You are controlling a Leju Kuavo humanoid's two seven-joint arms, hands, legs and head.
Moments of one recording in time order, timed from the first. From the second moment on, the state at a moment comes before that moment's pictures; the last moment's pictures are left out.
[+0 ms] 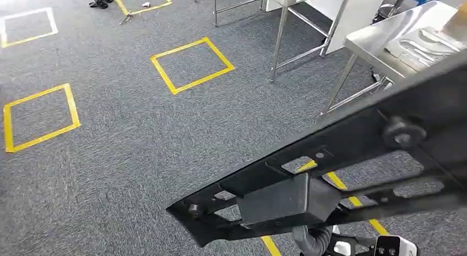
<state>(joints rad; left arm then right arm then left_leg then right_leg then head) -0.09 0.05 1.29 -0.24 -1.08 0.05 -0.18 0.11 0.00 0.30 -1.98 -0.13 0.56 -0.62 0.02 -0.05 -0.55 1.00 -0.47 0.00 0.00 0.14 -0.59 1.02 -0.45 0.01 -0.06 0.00</state>
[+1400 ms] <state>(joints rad) -0.09 -0.01 1.32 -0.24 -1.01 0.05 -0.25 -0.02 -0.03 0.37 -1.89 -0.25 0.48 -0.61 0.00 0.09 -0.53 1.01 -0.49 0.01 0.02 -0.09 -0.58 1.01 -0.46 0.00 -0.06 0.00</state>
